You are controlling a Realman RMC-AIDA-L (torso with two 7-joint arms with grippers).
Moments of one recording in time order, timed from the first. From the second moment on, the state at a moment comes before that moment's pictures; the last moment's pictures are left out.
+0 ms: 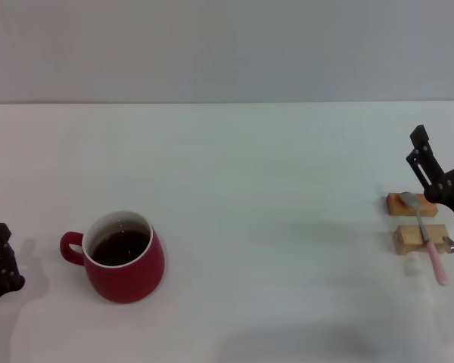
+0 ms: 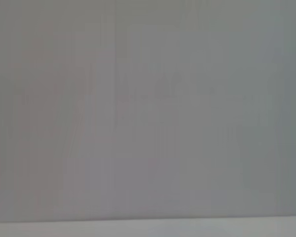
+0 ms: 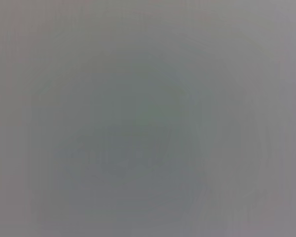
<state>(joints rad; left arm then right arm) -0.12 -2.07 -0.50 -0.21 2.08 1.36 -0.11 0.35 2.08 0.23 0.38 -1.74 -1.49 -0.06</state>
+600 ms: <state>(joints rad) -0.15 -2.07 -0.42 -0.22 2.08 1.30 -0.11 0.35 2.08 0.23 0.39 -1.74 -1.48 -0.06</state>
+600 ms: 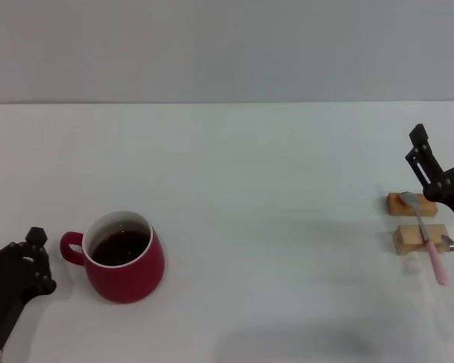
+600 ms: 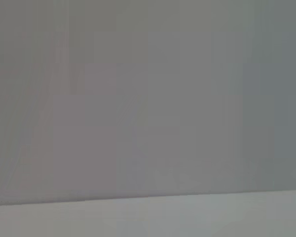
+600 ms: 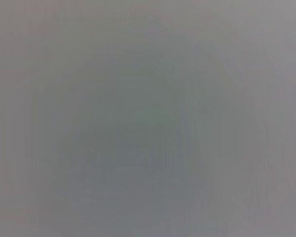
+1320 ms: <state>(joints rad) -0.17 -2.07 -0.35 -0.27 2.08 1.30 -0.11 0.35 2.08 0.23 0.38 -1.74 -1.48 -0.06</state>
